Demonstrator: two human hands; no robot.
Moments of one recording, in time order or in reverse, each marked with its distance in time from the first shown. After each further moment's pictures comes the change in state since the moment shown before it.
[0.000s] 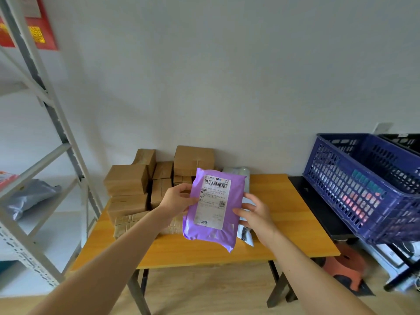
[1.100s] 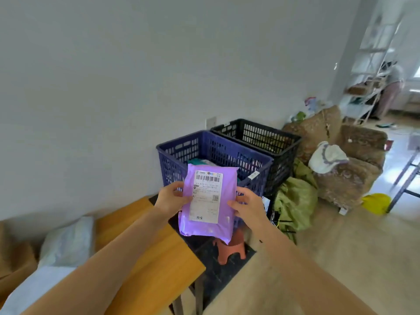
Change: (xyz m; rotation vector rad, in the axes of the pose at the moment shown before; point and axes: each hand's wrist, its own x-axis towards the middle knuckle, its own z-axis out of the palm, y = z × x) left_hand 0.112 0.153 0.465 0.091 -0.571 0.176; right_hand 0.002 -0.062 -0.426 -0.161 0.713 -0.124
